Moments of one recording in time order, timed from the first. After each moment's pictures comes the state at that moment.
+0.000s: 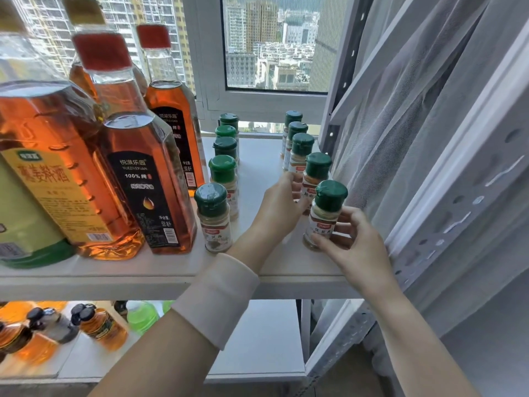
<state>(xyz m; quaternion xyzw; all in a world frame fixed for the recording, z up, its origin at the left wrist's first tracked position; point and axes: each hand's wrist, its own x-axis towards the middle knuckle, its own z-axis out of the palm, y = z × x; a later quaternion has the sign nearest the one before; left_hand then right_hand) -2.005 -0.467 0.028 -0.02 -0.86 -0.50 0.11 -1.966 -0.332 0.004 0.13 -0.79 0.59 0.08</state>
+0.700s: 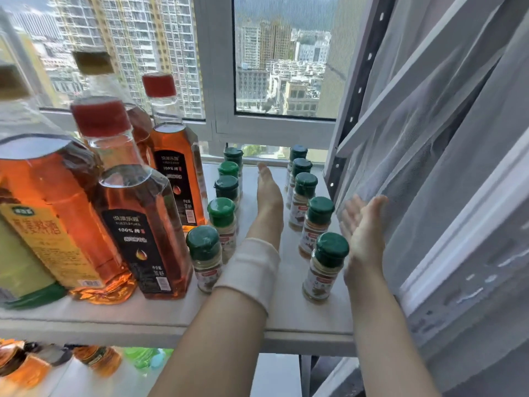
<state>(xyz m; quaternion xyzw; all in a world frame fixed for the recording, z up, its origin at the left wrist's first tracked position) -2.084 -0.474 0.063 0.22 -0.58 -0.78 0.09 -2.048 -0.355 0.042 -0.04 -0.61 0.79 0.06</state>
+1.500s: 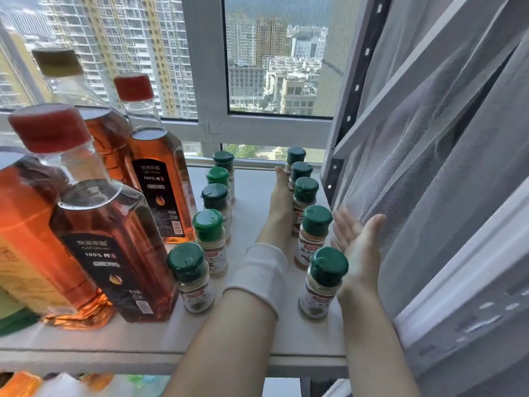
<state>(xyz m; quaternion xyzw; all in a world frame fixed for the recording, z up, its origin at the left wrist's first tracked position) -2.129 -0.457 0.036 0.10 -0.53 -0.84 0.05 -2.053 -0.359 0.032 -0.10 -0.56 0.83 0.03</state>
